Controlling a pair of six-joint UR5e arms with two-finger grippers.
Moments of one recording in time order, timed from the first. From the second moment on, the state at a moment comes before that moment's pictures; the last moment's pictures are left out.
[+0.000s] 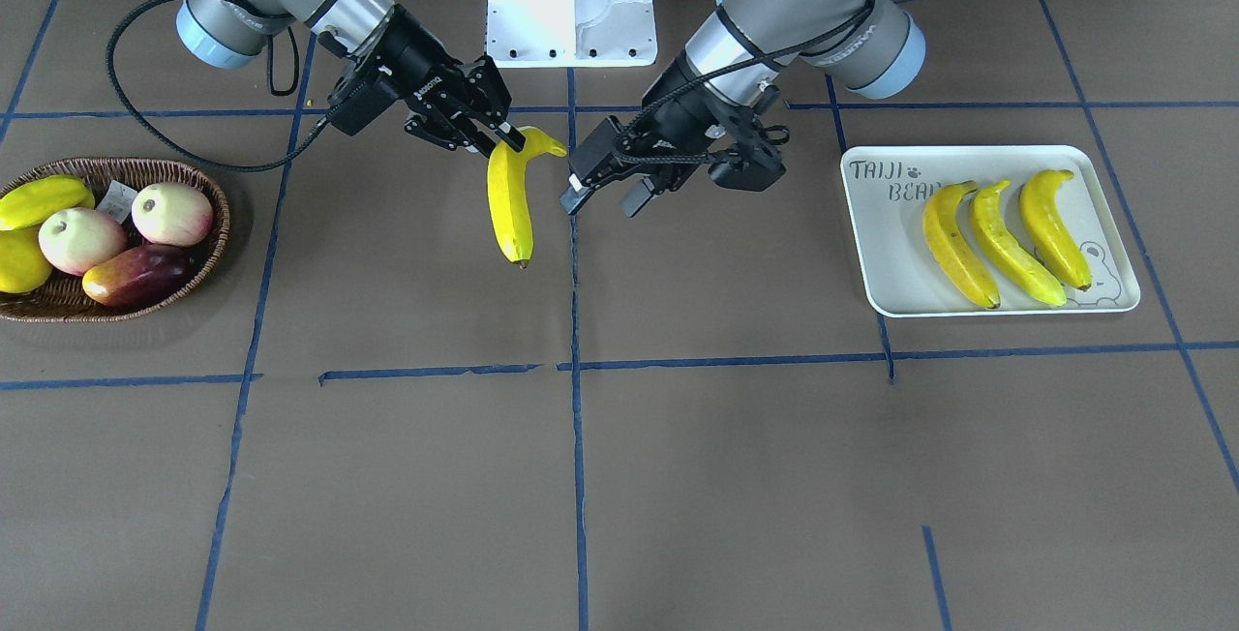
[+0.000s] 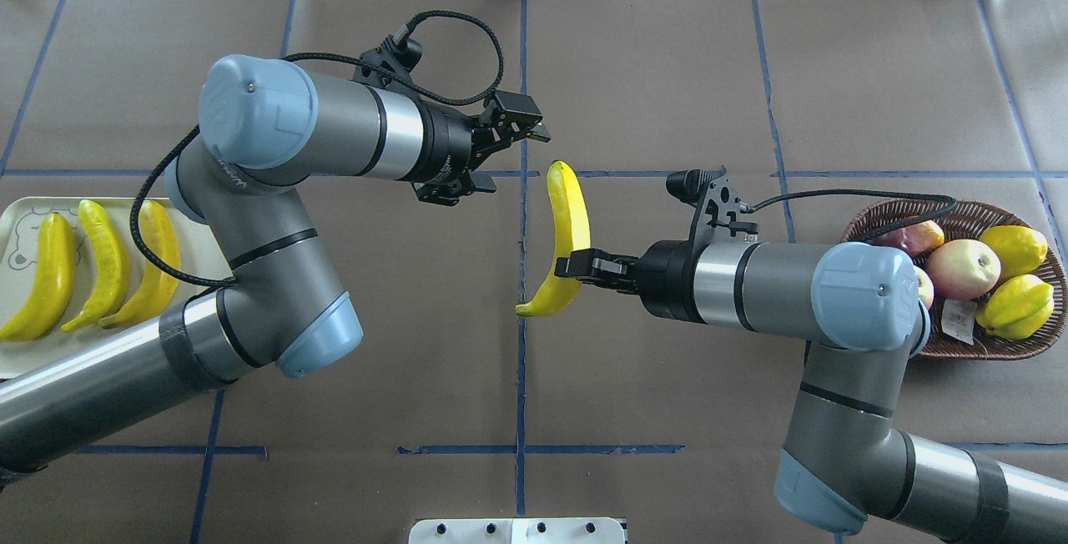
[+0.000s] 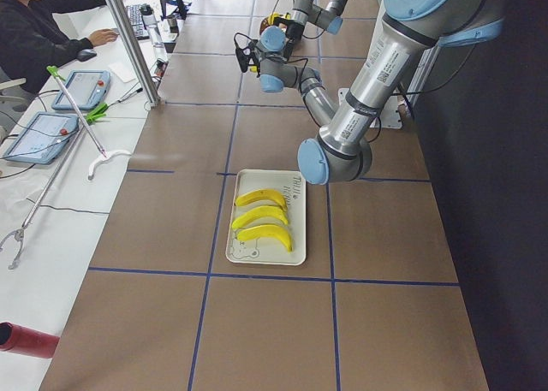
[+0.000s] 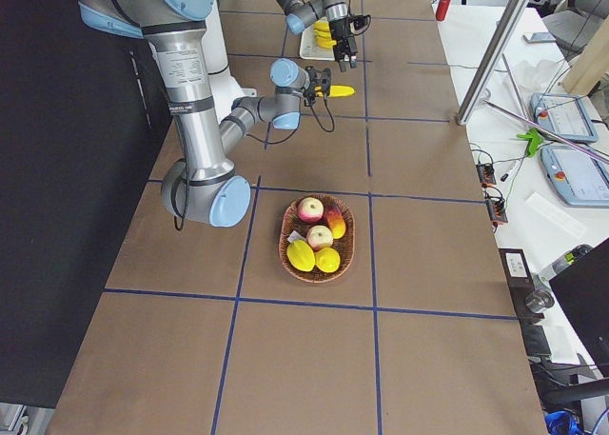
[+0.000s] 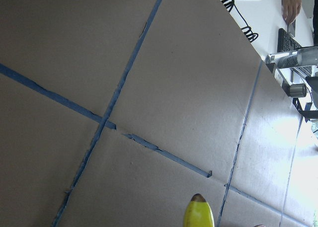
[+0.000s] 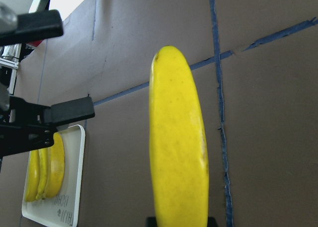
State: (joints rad) left arm -0.62 -2.26 -1.60 -2.33 -1.88 -1.87; right arm 0.43 -1.26 1.87 -0.65 1.68 1.55
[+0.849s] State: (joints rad) left arm -0.54 -2.32 -1.48 -2.41 -1.88 -1.87; right arm 0.41 -1.26 1.87 -0.65 1.66 1.54
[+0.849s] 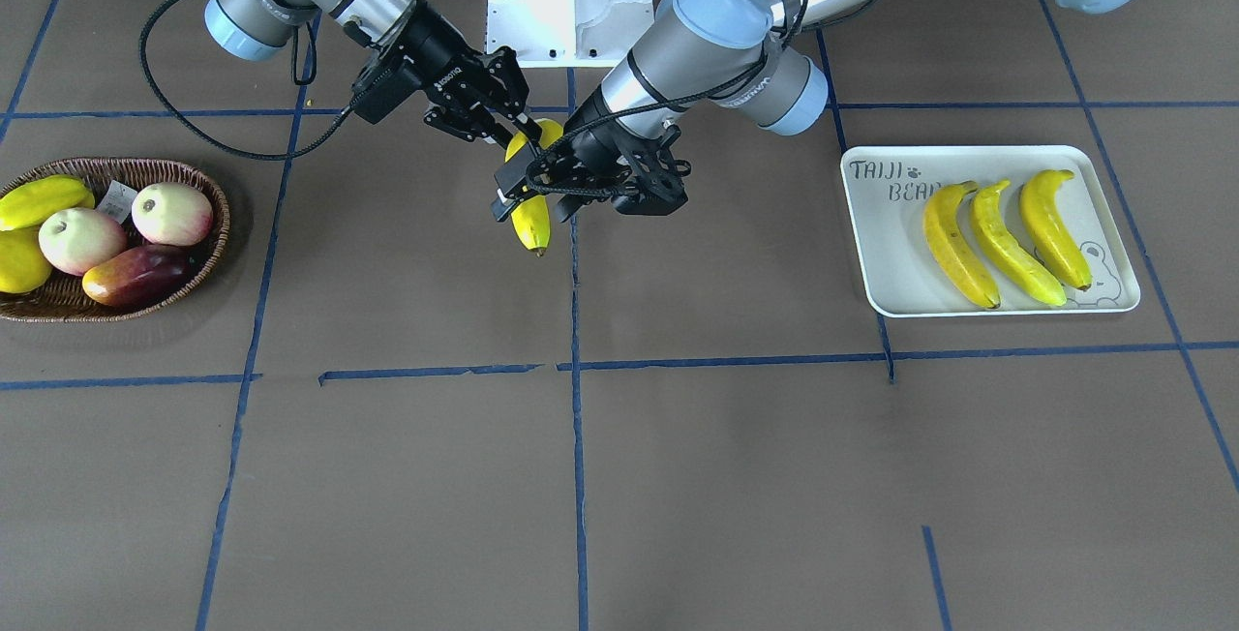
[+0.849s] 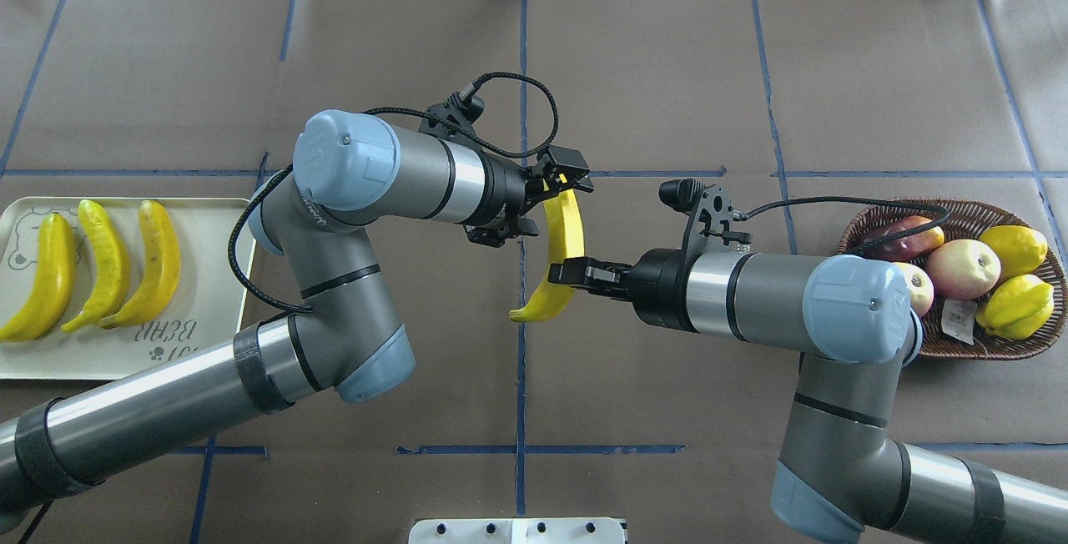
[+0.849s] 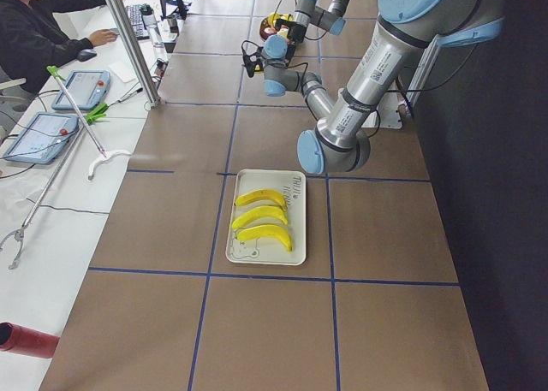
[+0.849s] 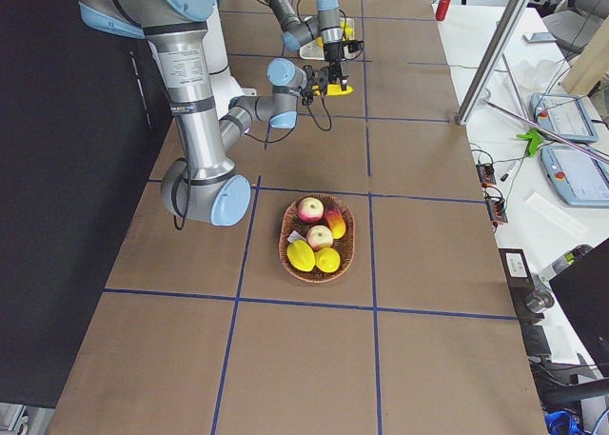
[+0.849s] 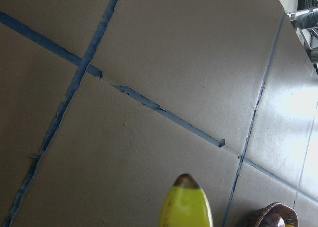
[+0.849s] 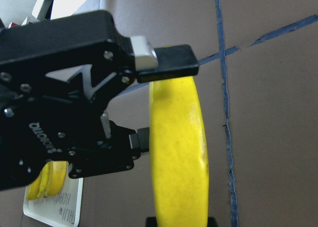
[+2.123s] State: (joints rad) left arm -0.58 -2.31 -1.48 -2.43 -1.89 -1.87; right arm 0.43 -1.28 1.93 -0.65 1.68 1.54
